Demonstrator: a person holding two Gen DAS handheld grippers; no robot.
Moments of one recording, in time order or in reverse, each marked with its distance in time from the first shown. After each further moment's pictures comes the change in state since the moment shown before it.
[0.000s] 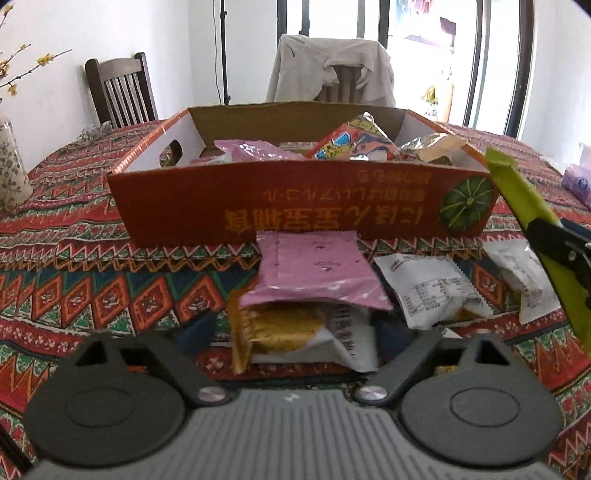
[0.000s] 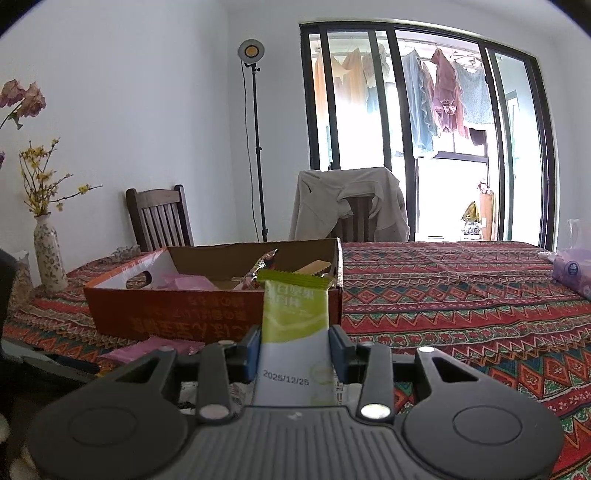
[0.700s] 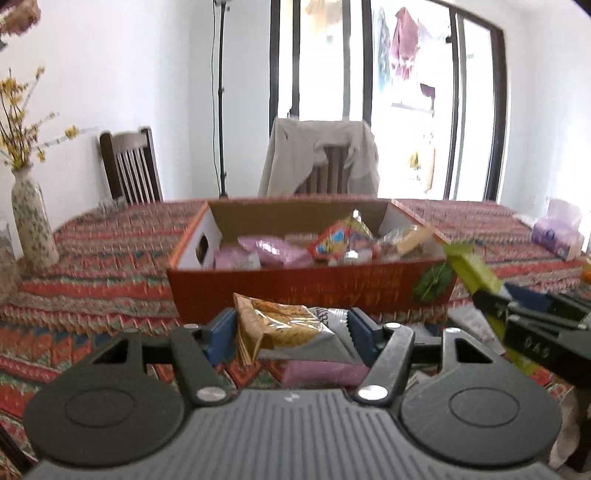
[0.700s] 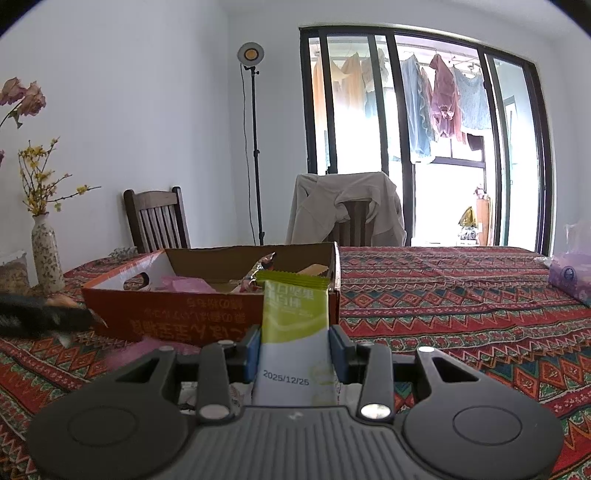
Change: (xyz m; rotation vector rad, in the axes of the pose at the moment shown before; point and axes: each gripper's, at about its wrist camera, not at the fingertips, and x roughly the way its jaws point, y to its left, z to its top) left arm -0.086 0.022 0.010 0.019 -0.267 -0.036; right arm -0.002 0.005 0.000 -0.013 -0.018 -0.019
